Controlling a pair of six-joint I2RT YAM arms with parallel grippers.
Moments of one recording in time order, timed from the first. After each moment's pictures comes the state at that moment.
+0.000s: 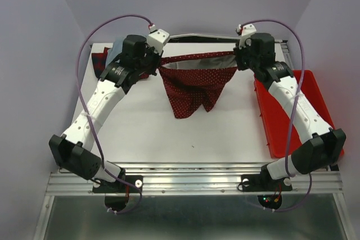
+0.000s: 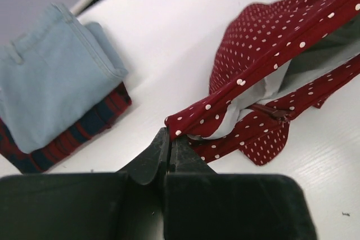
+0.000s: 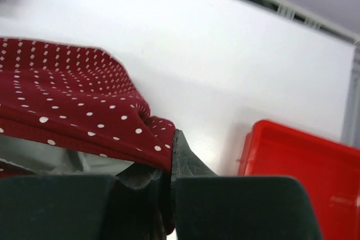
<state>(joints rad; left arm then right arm) -0.44 1.45 1.52 -0.59 0.03 0.19 0.30 1.45 1.44 -0.47 0.10 -0.11</state>
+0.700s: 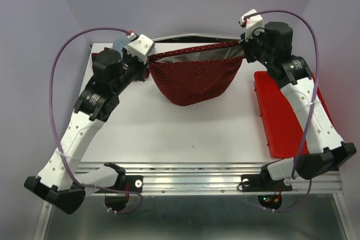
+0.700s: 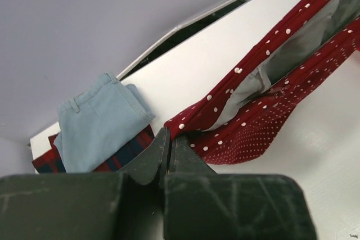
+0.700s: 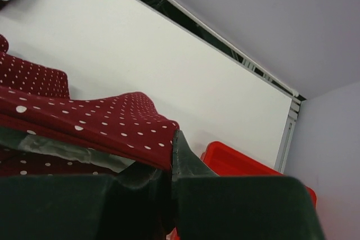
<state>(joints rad) -0.46 1.12 1.39 -0.44 0.03 0.25 0.31 1.42 1.71 -0.63 0.08 -0.35</state>
